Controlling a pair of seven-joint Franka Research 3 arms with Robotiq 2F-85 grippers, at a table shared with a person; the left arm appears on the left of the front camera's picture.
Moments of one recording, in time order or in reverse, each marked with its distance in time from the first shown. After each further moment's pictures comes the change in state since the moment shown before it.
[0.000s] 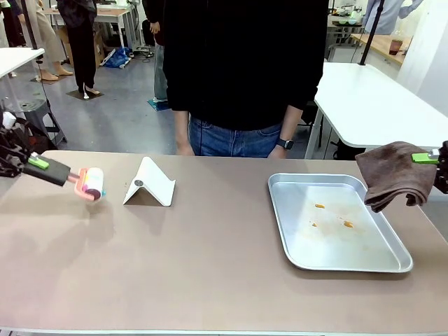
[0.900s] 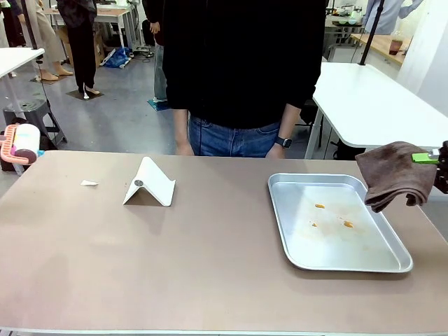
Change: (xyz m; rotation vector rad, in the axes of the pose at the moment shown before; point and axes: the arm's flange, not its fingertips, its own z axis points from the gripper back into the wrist) left arm -0.079 0.031 0.142 -0.149 -0.177 -0.112; right arm 0.000 0.000 0.000 0.000 0.000 0.000
